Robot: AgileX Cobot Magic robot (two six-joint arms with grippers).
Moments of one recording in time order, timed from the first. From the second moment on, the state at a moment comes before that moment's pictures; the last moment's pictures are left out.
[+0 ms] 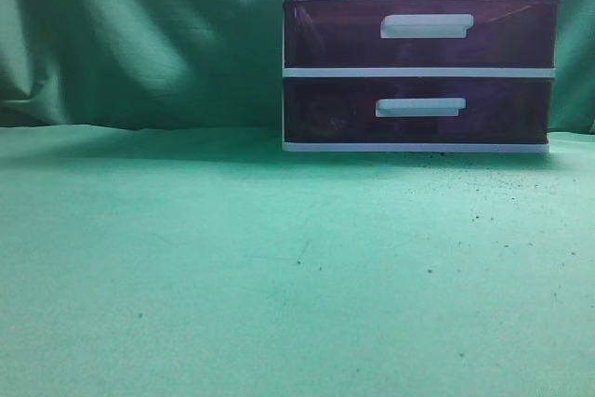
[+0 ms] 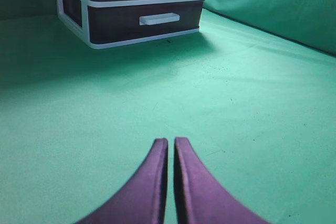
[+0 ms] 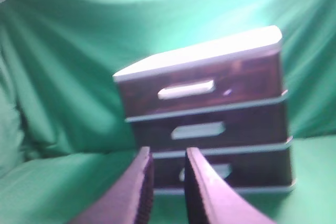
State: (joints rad) left arm -0.71 0.04 -0.05 0.07 0.23 -0.19; right arm 0.28 0.20 -0.26 1.81 0.05 -1.59
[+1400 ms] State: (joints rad) left arm -0.71 0.04 -0.05 0.07 0.23 -0.19; right arm 0.04 -0.01 0.02 -0.09 0.35 0.13
